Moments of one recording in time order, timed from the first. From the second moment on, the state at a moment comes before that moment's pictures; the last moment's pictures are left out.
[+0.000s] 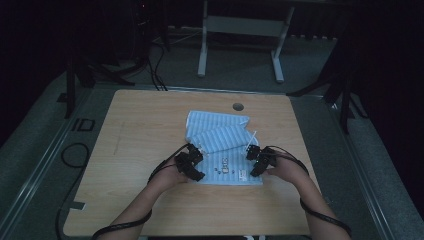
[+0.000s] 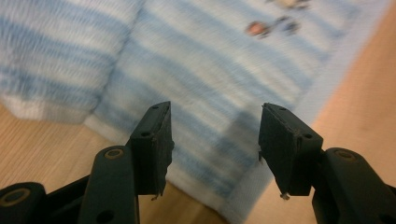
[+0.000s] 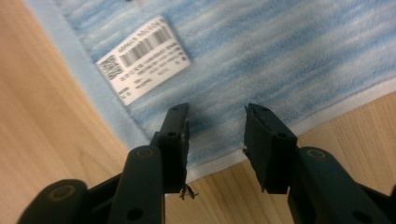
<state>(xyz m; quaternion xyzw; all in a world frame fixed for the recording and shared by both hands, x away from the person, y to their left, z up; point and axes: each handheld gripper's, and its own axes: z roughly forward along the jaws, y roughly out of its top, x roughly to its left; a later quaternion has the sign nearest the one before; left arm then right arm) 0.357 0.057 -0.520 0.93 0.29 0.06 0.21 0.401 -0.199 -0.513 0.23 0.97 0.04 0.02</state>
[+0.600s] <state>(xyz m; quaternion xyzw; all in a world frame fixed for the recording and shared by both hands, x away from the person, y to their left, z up) 0.342 0.060 -0.527 0.94 0.26 0.06 0.19 0.371 -0.194 -0.517 0.15 0.99 0.03 0.01</state>
